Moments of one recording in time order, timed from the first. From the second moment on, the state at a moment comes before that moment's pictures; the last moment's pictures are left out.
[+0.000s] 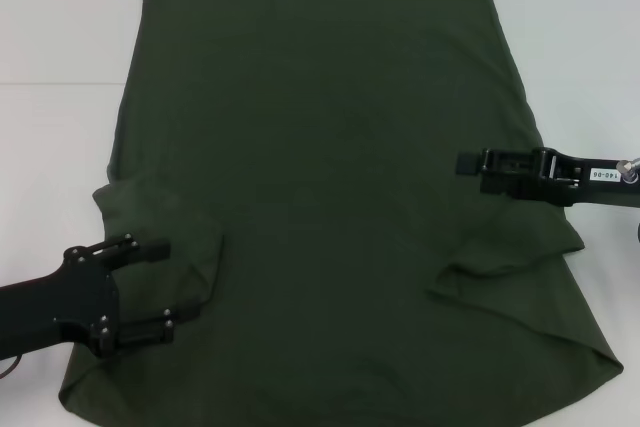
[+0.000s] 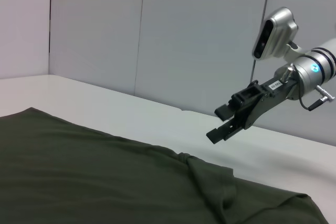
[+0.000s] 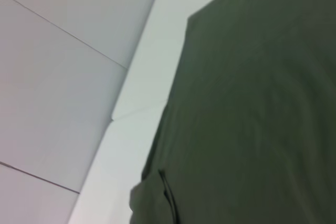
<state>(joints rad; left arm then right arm) -0.35 -2.11 0.48 0.77 2.06 1.74 -1.17 0.65 2.00 -0.61 -0.55 -2.07 -1.40 2.23</state>
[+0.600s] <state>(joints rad) -0.36 -2.12 0.44 0.76 2.06 1.74 -1.17 0.38 1.99 -0.45 -0.49 -1.92 -1.42 2.18</state>
